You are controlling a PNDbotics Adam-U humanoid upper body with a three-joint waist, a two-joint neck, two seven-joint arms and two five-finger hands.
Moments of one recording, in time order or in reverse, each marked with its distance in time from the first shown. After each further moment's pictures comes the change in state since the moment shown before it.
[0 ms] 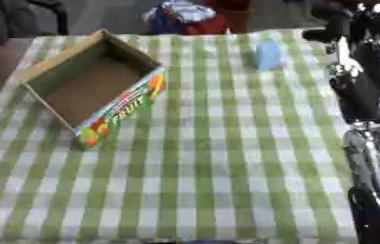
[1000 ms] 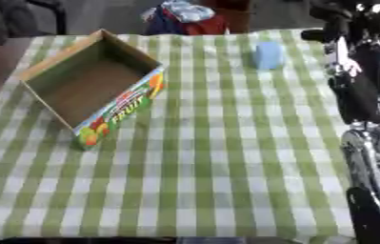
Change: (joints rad) left arm 0.000 0.000 0.000 0.000 -0.001 0.000 0.000; right arm 0.000 0.004 0.000 0.000 0.000 0.000 0.000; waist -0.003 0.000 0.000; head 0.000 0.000
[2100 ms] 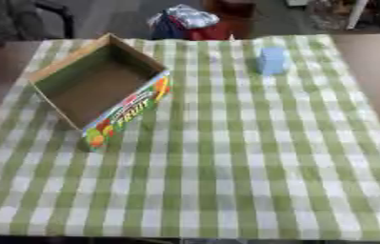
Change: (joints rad) left arm 0.005 0.000 -0.008 0.000 0.001 0.009 -0.017; right arm -0.540 -0.356 -0.092 0.172 -0.267 -0.006 -0.127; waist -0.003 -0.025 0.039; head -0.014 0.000
